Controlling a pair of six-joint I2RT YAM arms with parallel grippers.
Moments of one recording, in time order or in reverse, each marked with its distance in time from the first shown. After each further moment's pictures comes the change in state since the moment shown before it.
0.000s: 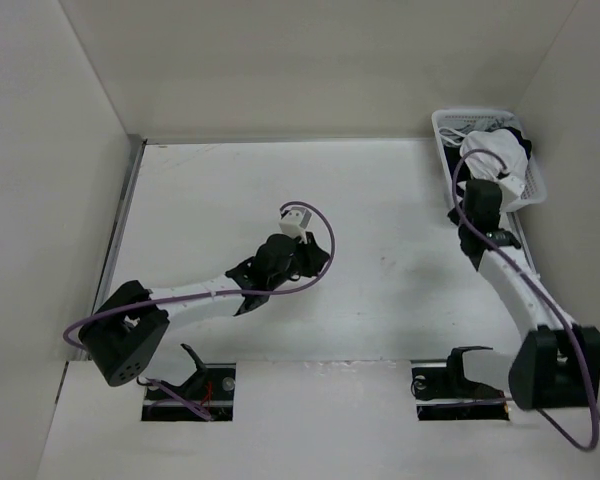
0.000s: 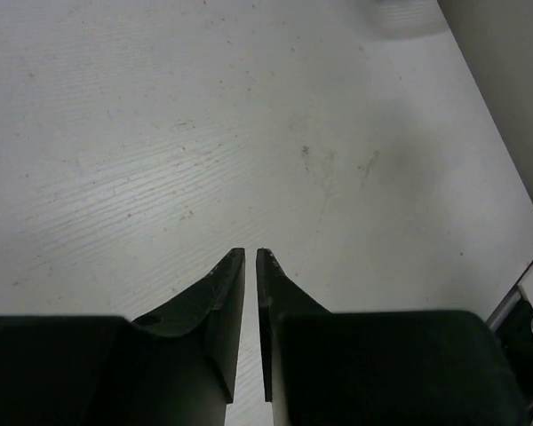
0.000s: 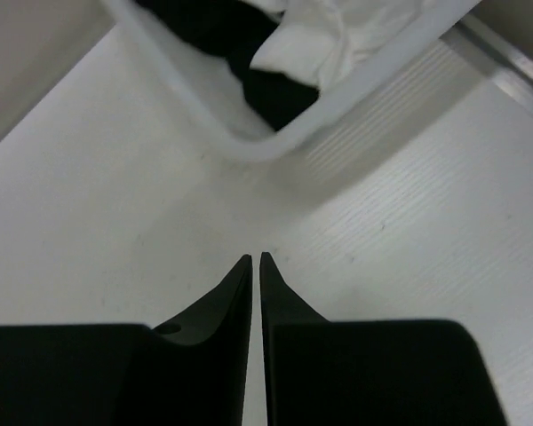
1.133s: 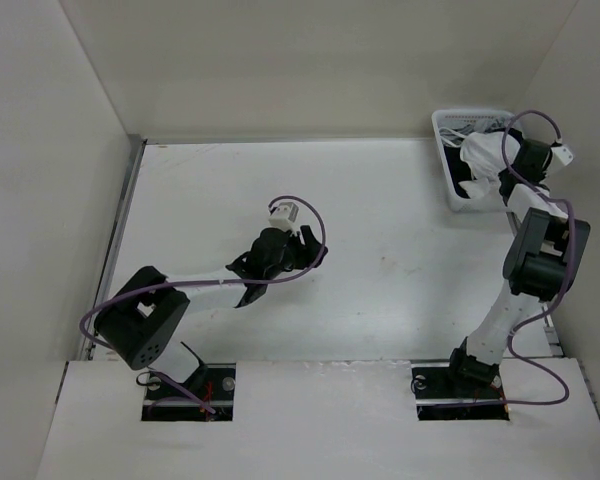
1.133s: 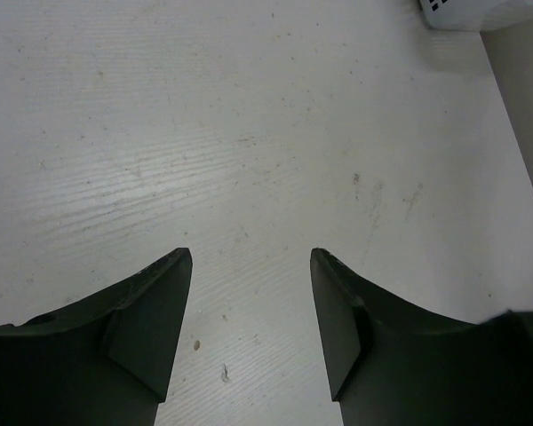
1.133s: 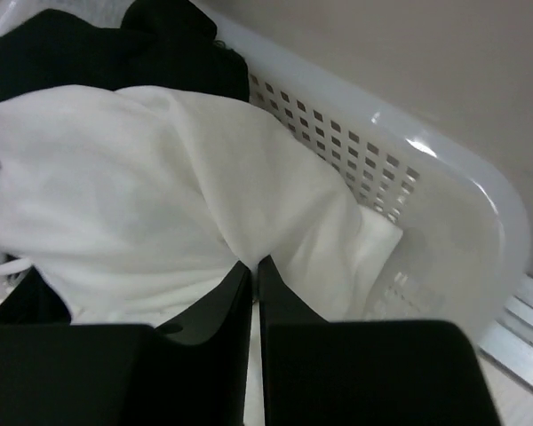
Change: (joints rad) left arm 0.113 0.113 -0.026 0.121 0.045 -0.048; right arm -0.439 0.819 0.606 0.239 -0.137 -0.042
